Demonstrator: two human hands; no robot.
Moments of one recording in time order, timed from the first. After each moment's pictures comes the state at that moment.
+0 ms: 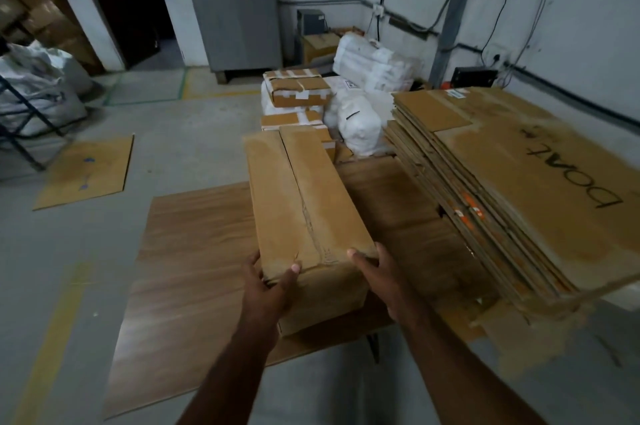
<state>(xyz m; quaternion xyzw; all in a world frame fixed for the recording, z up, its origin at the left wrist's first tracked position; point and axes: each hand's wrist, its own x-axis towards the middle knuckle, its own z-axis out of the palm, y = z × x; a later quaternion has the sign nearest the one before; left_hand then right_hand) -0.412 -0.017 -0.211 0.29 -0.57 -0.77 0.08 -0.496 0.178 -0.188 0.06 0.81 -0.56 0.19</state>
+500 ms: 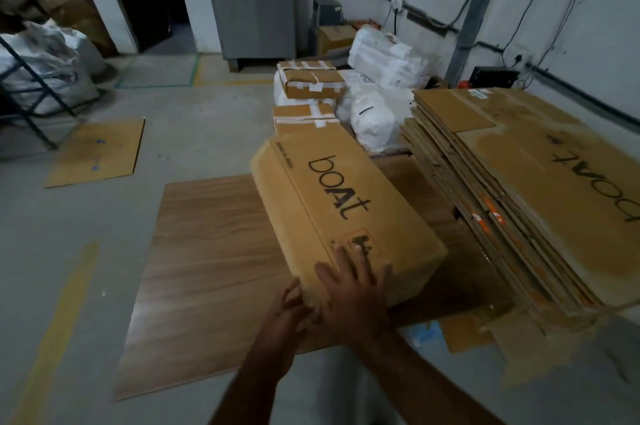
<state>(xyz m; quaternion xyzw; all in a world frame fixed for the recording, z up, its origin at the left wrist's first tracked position) -0.389 -0.012 -0.249 0.31 -0.44 -0.84 -0.04 -0.448 0.114 -0.218 -0.27 0.96 -0.03 -0.05</state>
